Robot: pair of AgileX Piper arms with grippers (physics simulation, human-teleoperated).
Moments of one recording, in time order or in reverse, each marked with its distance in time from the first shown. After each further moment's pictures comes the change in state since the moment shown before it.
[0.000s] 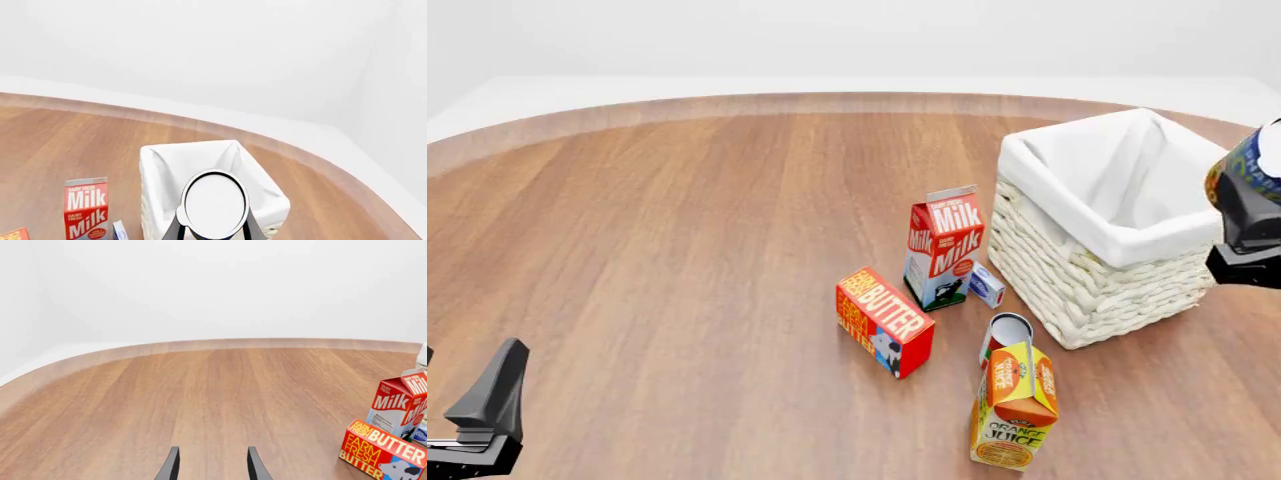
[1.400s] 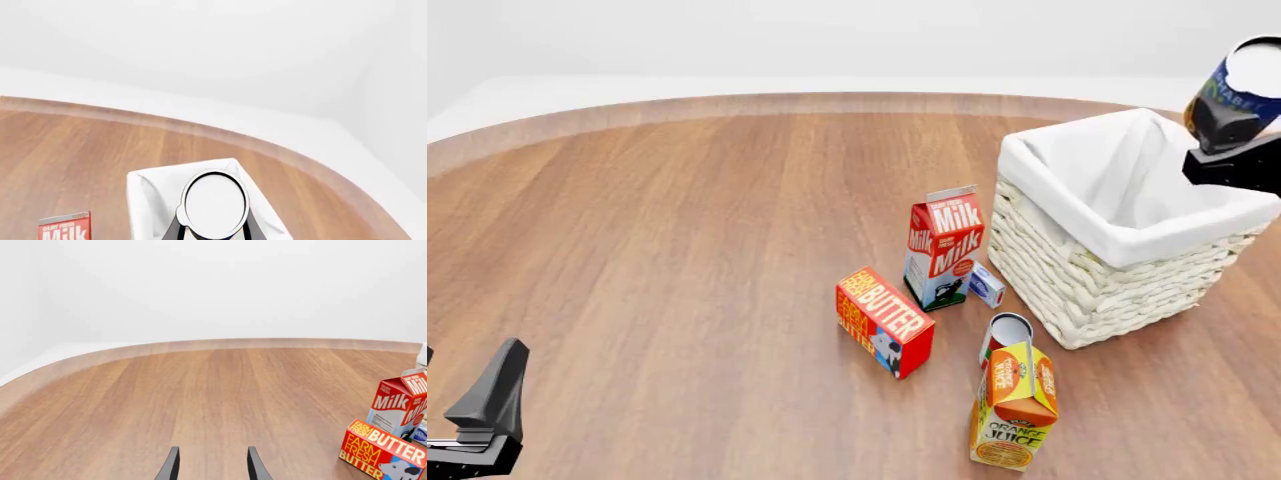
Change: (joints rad) left arm 0.000 0.000 0.000 0.000 0.000; right arm -0.009 0.319 -0.254 -0.014 -0.009
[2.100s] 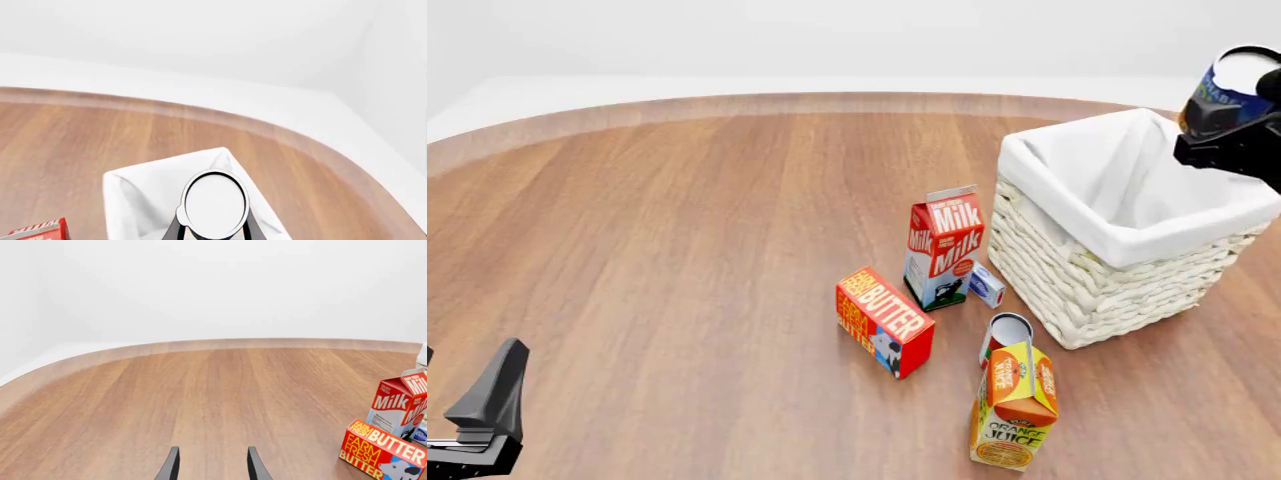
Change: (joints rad) left arm 0.000 0.000 0.000 0.000 0.000; right arm -0.061 0.176 -0.102 0.026 0.027
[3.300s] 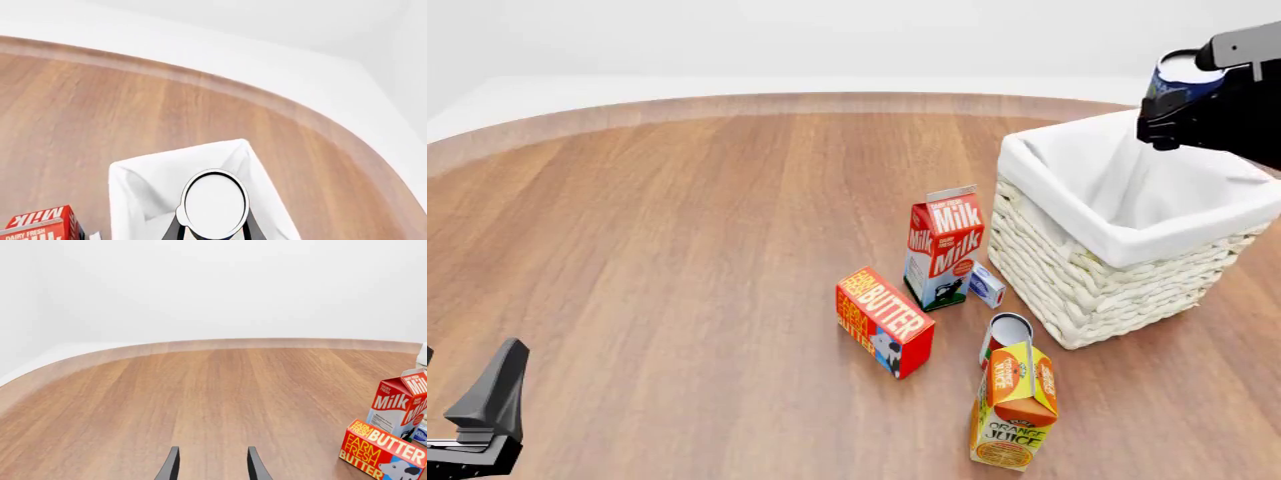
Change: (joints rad) left arm 0.000 0.000 0.000 0.000 0.000; right arm 0.046 0.187 -0.250 0.271 -0.052
